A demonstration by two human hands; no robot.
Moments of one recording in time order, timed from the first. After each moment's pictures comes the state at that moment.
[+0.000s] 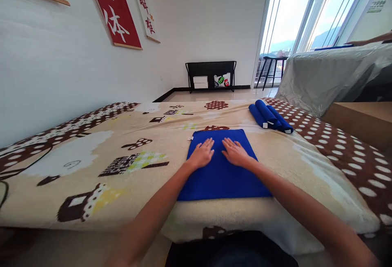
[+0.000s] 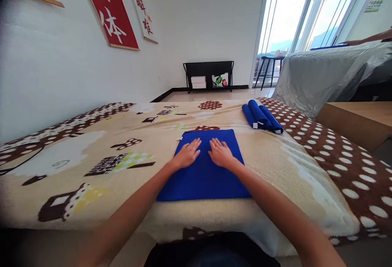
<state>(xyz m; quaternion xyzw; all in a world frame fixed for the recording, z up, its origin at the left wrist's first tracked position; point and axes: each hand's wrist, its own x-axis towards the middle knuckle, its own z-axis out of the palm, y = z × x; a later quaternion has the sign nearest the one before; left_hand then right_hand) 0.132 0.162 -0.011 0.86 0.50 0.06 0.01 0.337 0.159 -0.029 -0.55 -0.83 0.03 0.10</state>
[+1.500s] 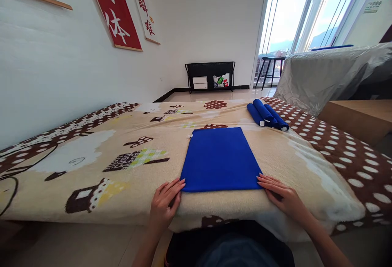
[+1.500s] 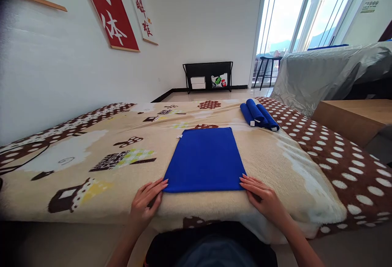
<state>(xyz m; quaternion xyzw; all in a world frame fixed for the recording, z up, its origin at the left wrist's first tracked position) 0.022 -0.016 -0.073 0.81 0.44 0.36 -0.11 0.470 -0.018 -0.087 -0.42 -0.82 0.06 0.38</state>
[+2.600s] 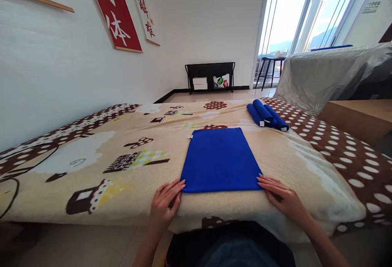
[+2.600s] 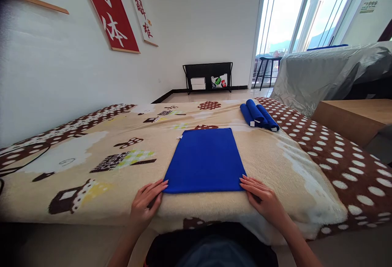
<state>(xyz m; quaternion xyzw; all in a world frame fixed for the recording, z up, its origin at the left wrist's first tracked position) 0.018 -0.014 -0.077 0.82 0.44 0.36 -0.10 0.466 -0.020 -0.083 -0.41 -0.82 0.02 0.40</state>
